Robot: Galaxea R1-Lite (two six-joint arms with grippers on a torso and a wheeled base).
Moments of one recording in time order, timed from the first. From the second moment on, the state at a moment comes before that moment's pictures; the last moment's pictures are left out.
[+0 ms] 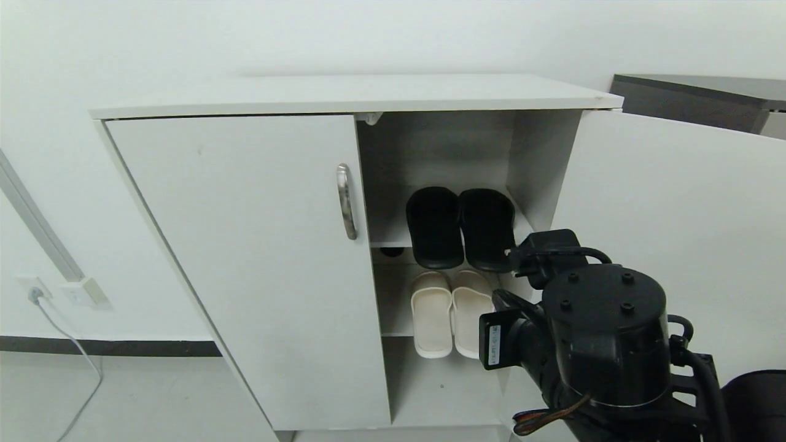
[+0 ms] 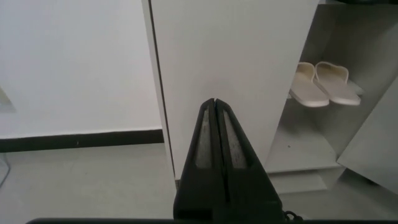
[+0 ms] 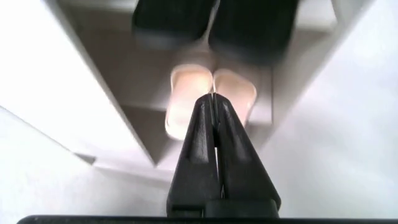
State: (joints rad) left arm 0.00 0.00 0.00 0.01 -0.02 0.01; right arm 1.04 1.68 -0.81 -0.56 -0.81 0.29
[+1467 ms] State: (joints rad) left arm 0.00 0.00 0.00 0.01 -0.02 0.01; right arm 1.02 1.70 -0.77 -0.56 -0.80 0.28
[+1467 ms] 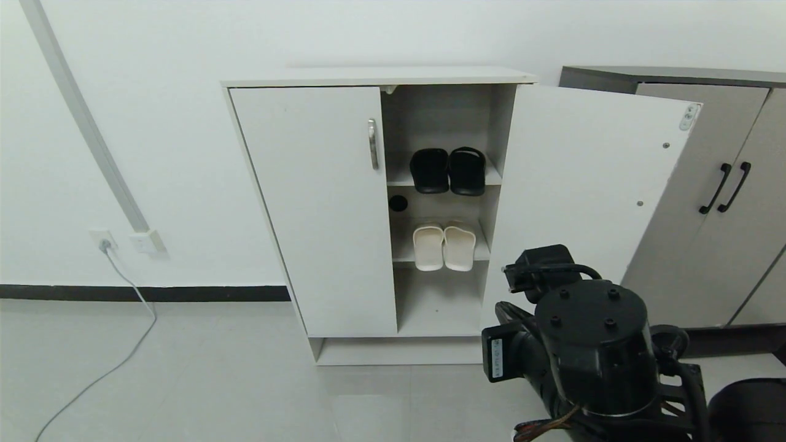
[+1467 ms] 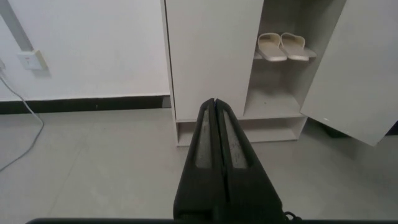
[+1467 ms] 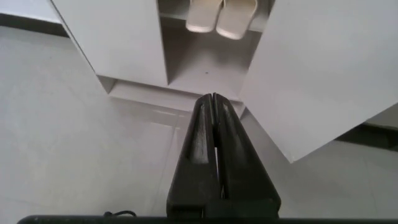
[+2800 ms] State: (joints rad) left arm 0.00 0.00 0.00 0.01 -0.02 0.01; right arm 1.01 1.71 -0.76 -0.57 -0.80 0.27
